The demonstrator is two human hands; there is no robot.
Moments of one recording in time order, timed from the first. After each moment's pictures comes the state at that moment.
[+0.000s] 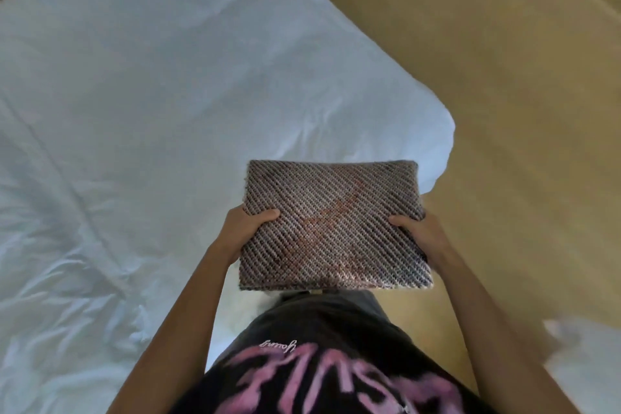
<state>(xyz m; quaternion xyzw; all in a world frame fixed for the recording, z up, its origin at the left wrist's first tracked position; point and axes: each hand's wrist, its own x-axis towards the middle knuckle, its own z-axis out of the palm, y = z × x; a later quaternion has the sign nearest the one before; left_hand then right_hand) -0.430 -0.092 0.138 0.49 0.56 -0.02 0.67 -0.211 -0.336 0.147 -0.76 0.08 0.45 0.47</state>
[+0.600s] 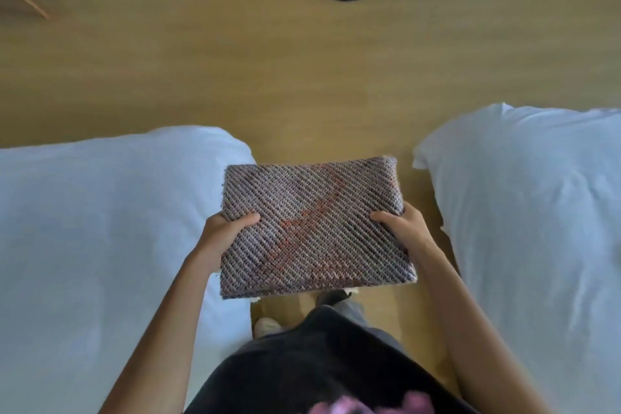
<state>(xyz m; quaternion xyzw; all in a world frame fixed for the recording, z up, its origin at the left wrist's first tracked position) -0.183 -0.332 0.169 0.70 0.28 -0.31 0.59 -0.248 -0.653 0.177 -0.65 0.39 0.16 0.63</state>
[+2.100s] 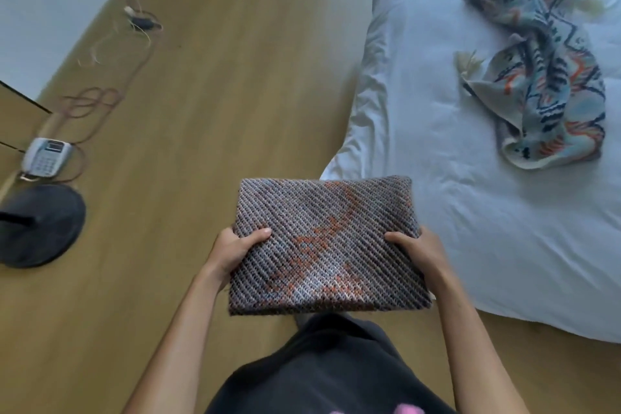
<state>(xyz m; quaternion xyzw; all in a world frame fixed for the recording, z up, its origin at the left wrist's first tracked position) 0.338 -1.068 0.173 0.70 -0.21 -0.61 0.32 0.015 -1.094 0.166 -0.31 0.71 -0.26 0.58</state>
